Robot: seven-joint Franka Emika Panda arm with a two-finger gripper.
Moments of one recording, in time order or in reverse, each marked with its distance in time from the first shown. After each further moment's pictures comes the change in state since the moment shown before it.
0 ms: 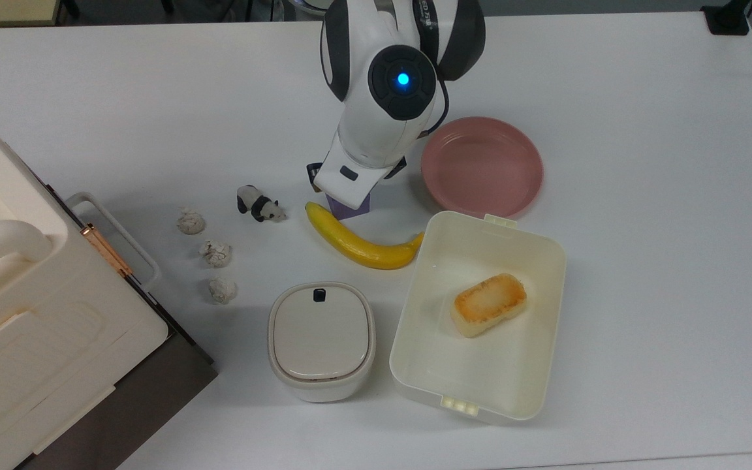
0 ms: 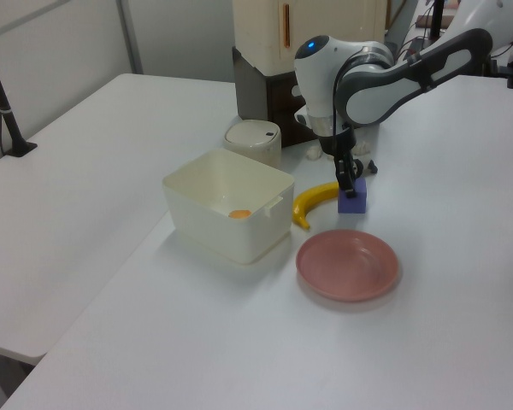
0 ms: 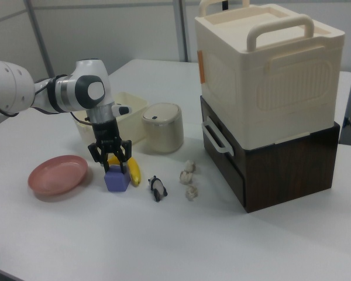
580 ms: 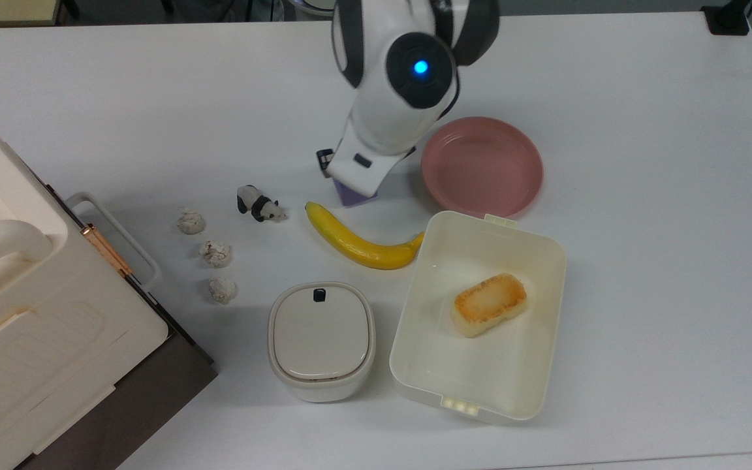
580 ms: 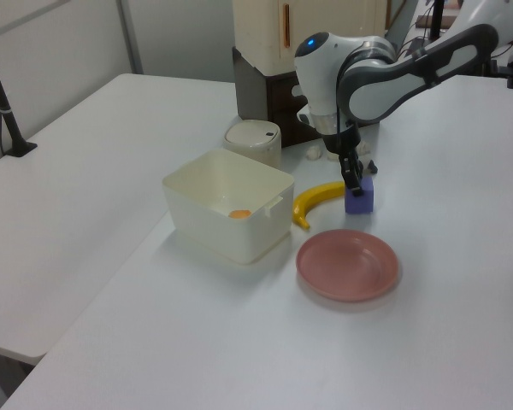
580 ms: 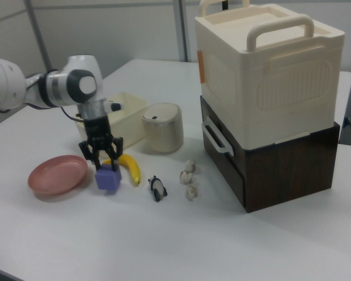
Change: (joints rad) arm 0.036 -0.033 0.001 -0.001 0.000 -0.076 -0.005
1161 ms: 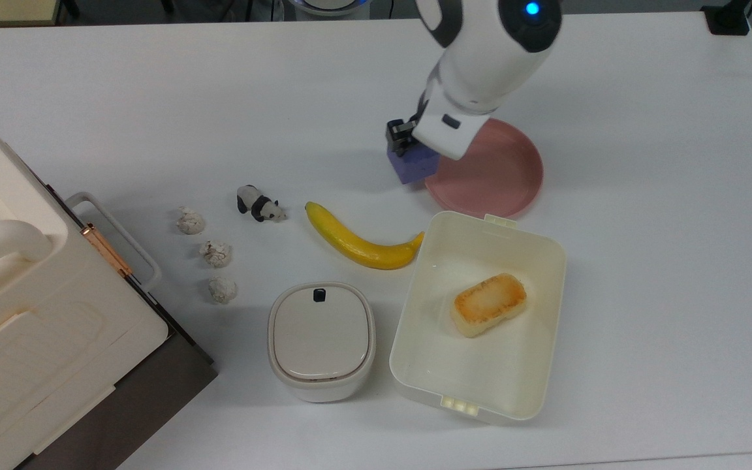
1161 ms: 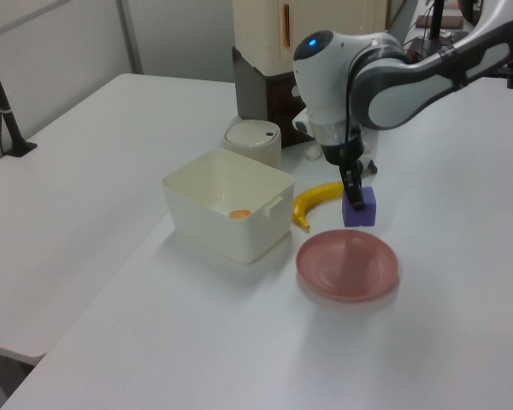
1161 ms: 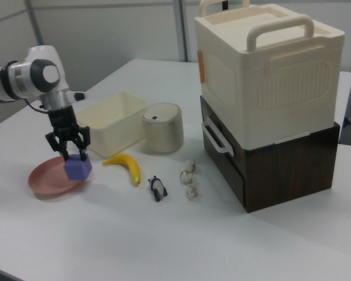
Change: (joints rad) arm 0.162 -0.051 0.002 0.000 0.004 -0.039 0.113
